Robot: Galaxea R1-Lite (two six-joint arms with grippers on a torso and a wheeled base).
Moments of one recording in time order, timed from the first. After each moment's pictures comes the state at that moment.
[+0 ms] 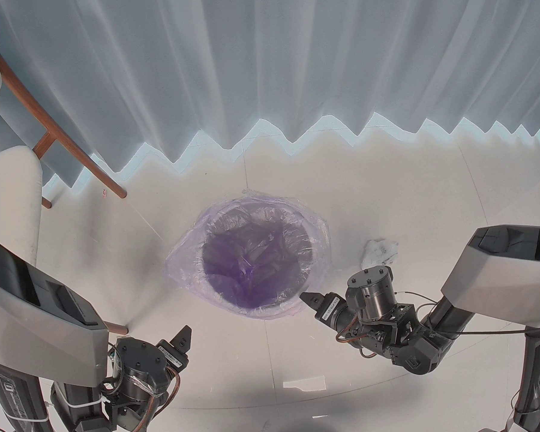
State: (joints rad) left arm -0.69 2.15 -0.02 -1.55 0.58 -1.15; right arm 0.68 2.24 -0.77 -0.87 -0.17 1.01
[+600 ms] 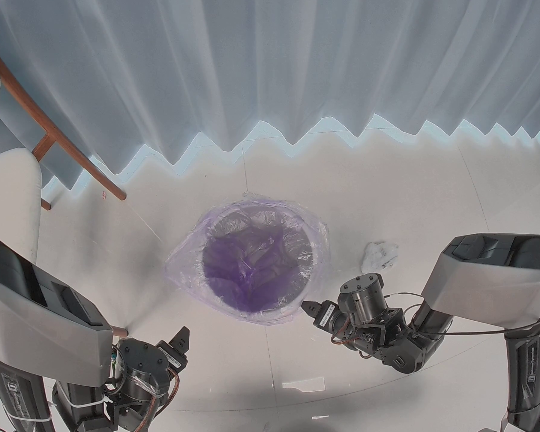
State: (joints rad) left arm -0.69 2.17 -0.02 -1.55 0.60 -1.16; right arm 0.65 2.35 -0.83 -0.87 -0.19 0.92
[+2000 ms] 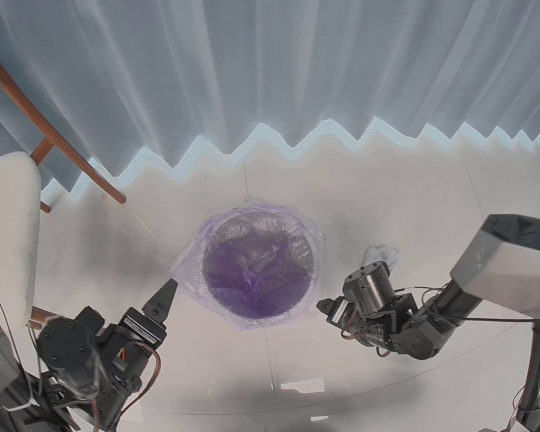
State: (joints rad) left arm -0.76 1.76 -0.02 -1.54 0.60 -1.03; right arm 0.65 2.22 -0.86 -0.55 -0.27 0.96
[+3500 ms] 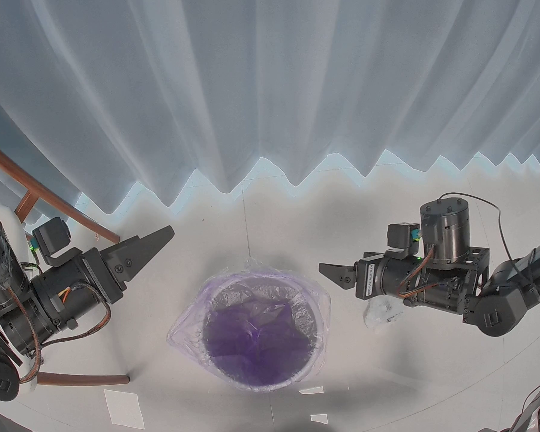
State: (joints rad) left arm -0.40 1.38 -0.31 -1.08 -0.23 -0.52; right arm 0.60 1.82 -0.76 -0.62 0.01 0.26
